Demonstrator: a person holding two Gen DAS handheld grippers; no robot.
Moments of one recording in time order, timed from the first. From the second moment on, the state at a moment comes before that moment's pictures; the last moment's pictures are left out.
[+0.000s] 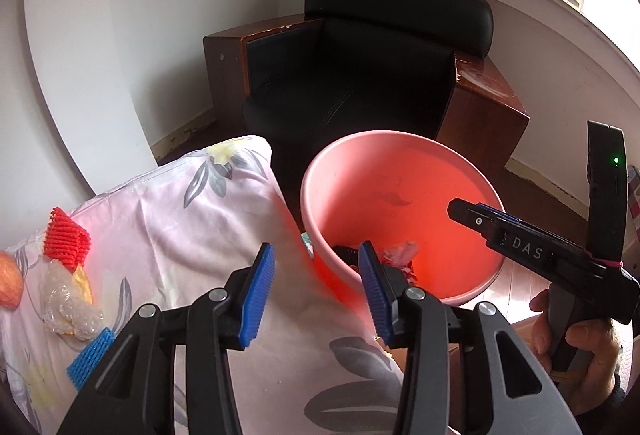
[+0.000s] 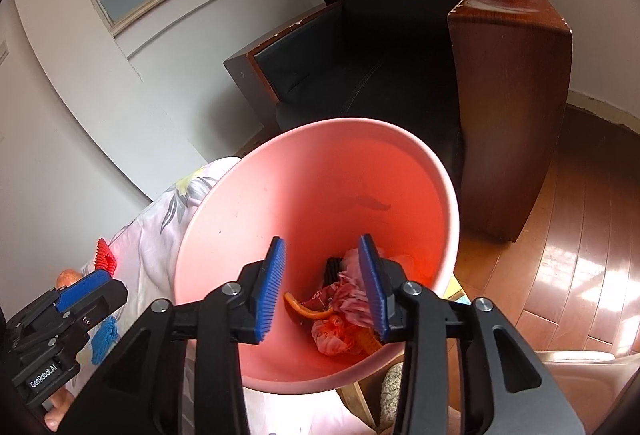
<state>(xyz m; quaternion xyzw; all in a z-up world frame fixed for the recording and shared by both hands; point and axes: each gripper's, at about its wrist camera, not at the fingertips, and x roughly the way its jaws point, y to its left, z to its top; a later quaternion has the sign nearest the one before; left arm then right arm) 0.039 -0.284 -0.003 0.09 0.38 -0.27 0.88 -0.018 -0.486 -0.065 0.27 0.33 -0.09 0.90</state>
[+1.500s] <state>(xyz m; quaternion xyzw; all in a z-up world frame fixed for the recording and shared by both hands) -0.017 -0.082 0.027 -0.01 0.36 -0.12 0.93 -0.042 -0.332 -0.015 0.21 0.34 0.05 0.91</state>
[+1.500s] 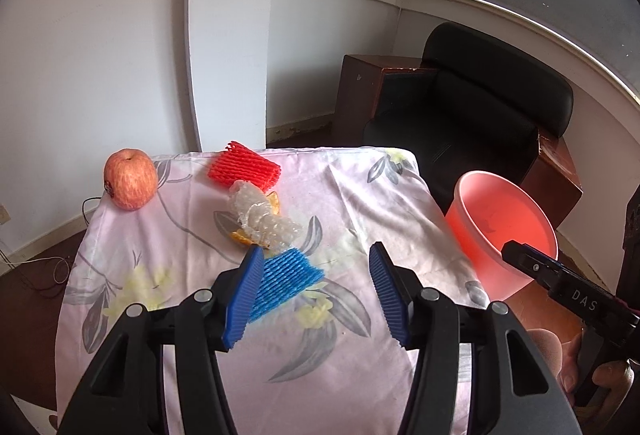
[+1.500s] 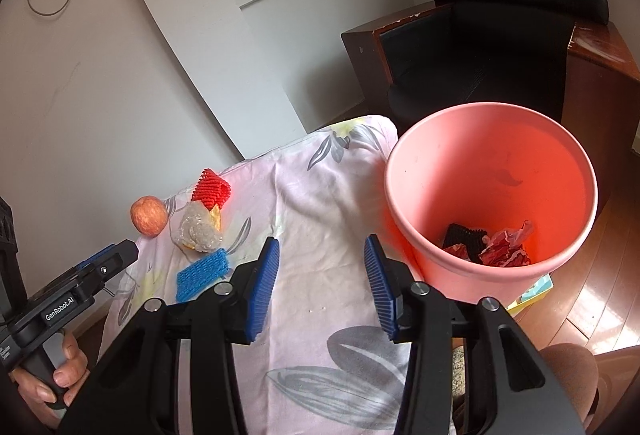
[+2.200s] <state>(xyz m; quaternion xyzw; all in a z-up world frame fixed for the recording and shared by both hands) -0.020 -0.026 0.010 0.00 0.34 -0.12 0.93 -0.027 -0.291 -0.027 0.22 0.37 0.05 0.90</state>
